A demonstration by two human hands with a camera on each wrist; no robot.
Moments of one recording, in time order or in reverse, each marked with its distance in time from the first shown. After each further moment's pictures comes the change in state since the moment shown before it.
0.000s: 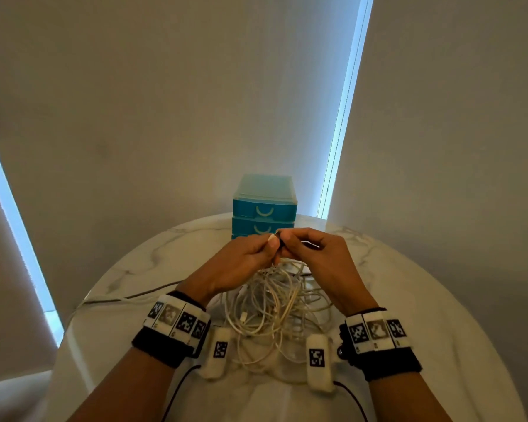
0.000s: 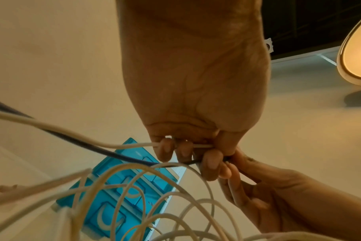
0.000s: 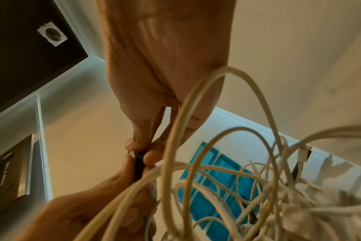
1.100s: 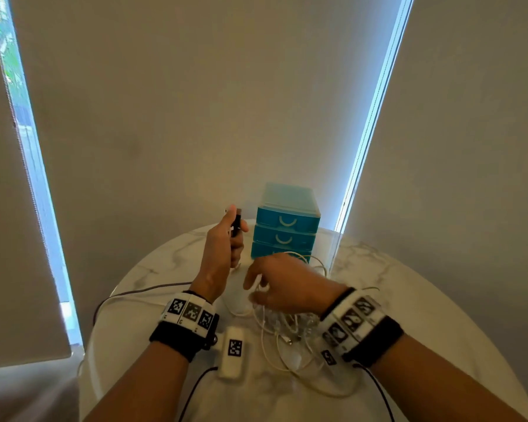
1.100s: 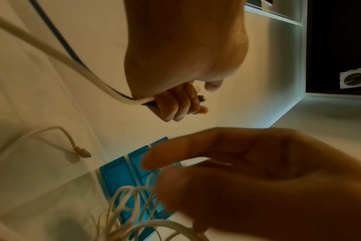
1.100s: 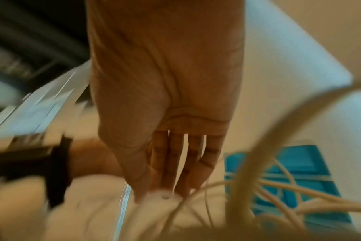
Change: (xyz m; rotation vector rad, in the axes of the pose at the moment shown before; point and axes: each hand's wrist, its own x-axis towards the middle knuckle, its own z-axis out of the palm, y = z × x) left_hand -0.013 -0.029 -0.037 -0.912 0.605 -0.323; right_hand 0.020 -0.019 0.089 -1.180 -0.739 -0.192
